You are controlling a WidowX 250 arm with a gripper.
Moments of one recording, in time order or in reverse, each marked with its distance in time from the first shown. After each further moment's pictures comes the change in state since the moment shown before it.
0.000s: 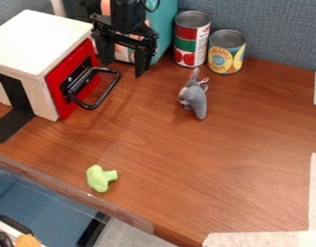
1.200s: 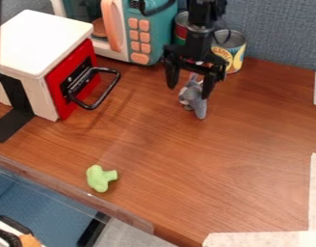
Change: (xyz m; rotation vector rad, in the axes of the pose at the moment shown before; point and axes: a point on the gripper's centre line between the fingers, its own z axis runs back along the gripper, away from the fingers) arm 0.055 -0.095 -0.053 -0.027 0.014 0.044
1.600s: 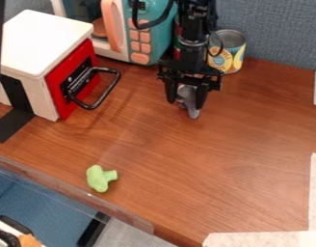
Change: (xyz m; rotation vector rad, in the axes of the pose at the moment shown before) arm -0.009 0.003 -0.016 -0.040 0.020 0.084
